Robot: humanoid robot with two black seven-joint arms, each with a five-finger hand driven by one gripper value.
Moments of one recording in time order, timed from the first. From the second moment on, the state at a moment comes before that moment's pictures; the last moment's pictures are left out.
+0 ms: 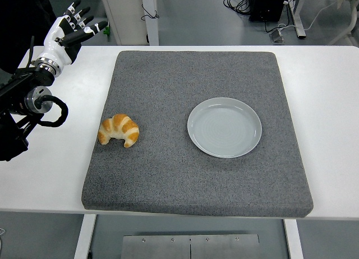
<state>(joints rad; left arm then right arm) -0.95 0.39 -0.53 -0.72 0.15 -0.03 -0.33 -0.09 0.00 -0.02 0.10 -0.11 0.02 0.41</state>
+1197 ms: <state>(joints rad) -0.84 0.96 -0.40 -1.38 0.64 -0.04 -0.35 -0.09 0.00 -0.02 0.10 -0.11 0.02 0.41</state>
